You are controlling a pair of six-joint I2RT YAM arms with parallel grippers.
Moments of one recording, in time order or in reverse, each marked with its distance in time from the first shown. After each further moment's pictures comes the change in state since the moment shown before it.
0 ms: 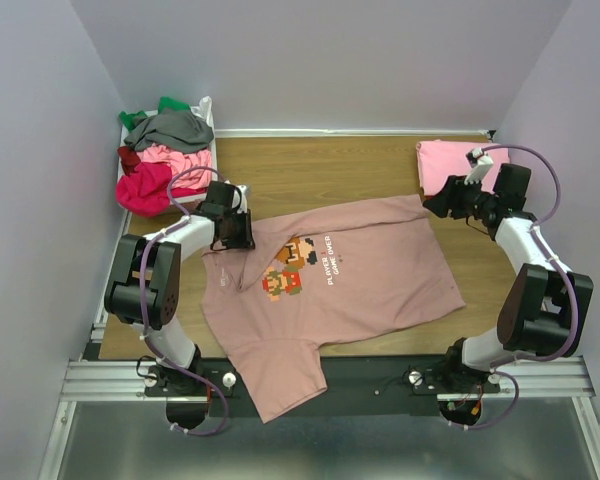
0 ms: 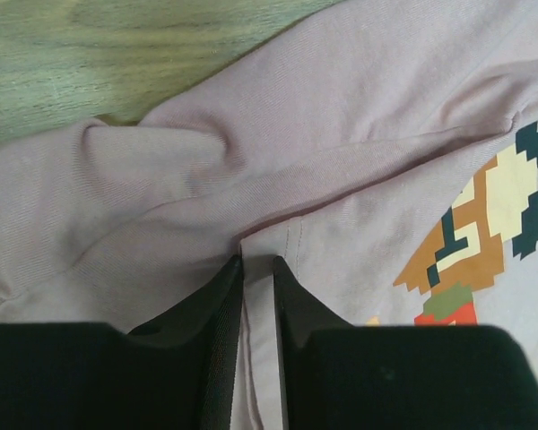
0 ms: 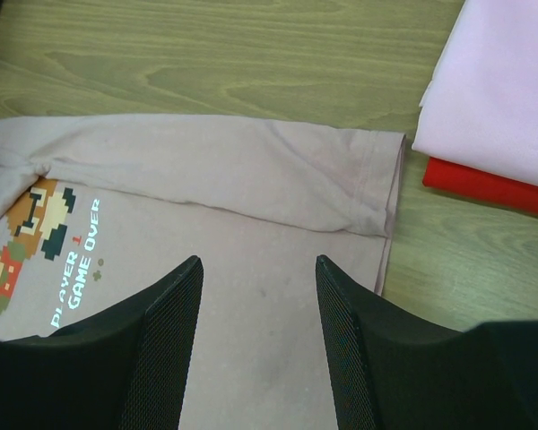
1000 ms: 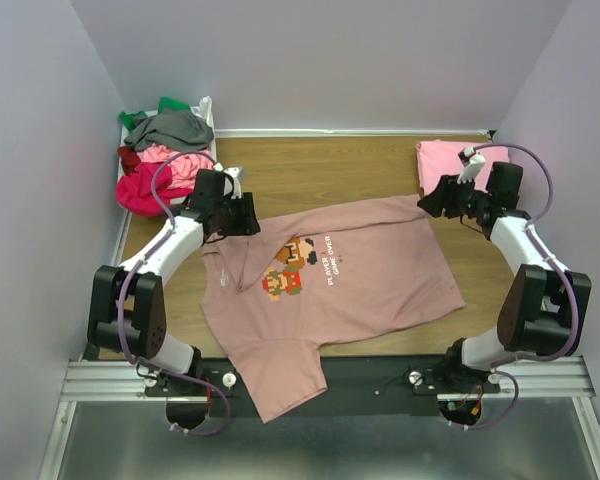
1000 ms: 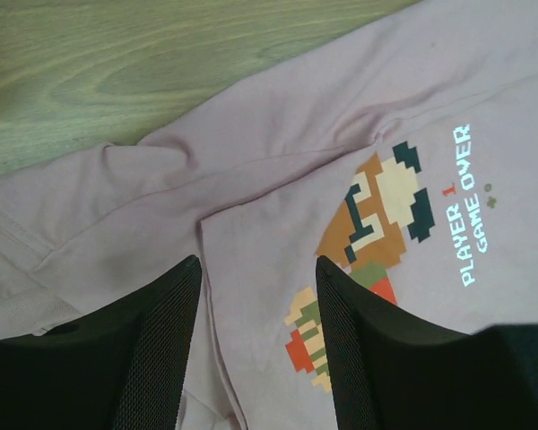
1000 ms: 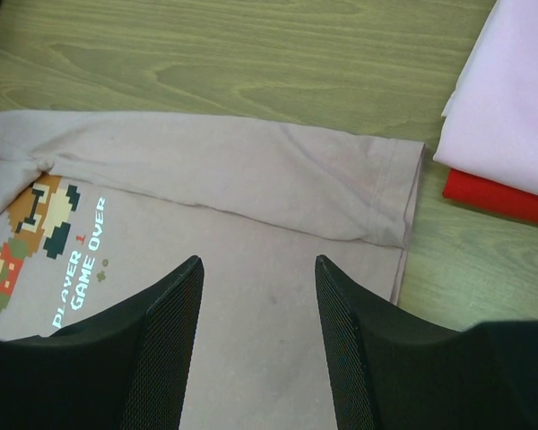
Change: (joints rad) left arm 0.000 -0.205 0.042 -0.078 0.026 -0.023; right arm 0.048 0.000 0.002 0.008 0.026 0.001
